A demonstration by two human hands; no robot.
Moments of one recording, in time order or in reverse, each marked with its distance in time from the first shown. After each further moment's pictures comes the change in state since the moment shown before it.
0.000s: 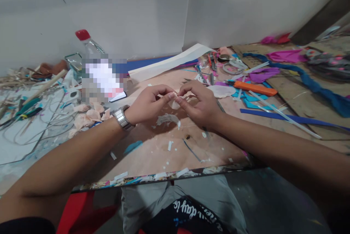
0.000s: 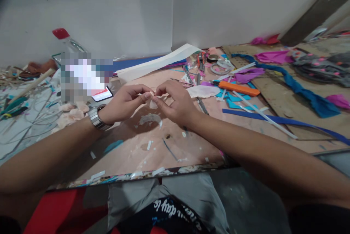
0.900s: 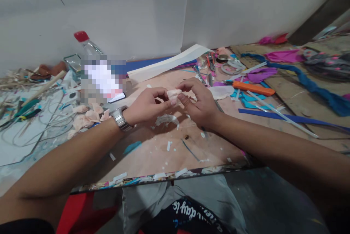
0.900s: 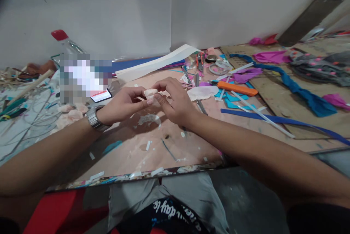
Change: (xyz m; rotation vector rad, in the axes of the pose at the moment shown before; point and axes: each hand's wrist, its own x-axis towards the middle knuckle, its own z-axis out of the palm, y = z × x) left_hand -0.001 0.006 0.001 -0.049 -0.051 -0.163; right_hand -0.001 0.004 0.001 0.038 0.021 -0.011
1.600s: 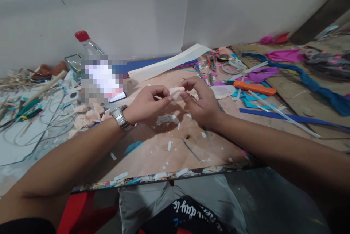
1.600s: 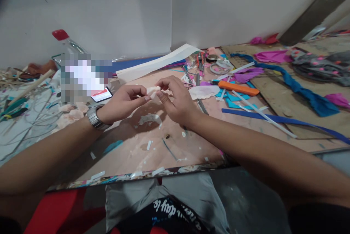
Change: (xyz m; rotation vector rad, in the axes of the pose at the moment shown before) left_hand 0.001 -0.003 -0.002 -0.028 0.069 0.001; right_hand 0.000 0.001 0.000 -0.013 0.040 0.058
